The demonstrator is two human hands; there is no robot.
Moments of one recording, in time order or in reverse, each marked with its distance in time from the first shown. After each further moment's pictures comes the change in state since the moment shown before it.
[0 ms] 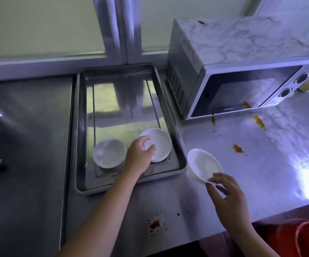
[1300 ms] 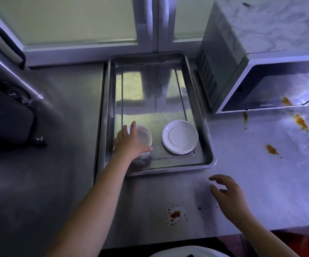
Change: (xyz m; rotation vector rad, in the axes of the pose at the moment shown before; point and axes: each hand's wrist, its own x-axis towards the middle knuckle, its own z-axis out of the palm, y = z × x) left_hand 0.026 -0.065 -0.082 0.706 -0.018 -0.208; right_hand 0.008 0.015 0.048 -0.094 -0.359 0.140
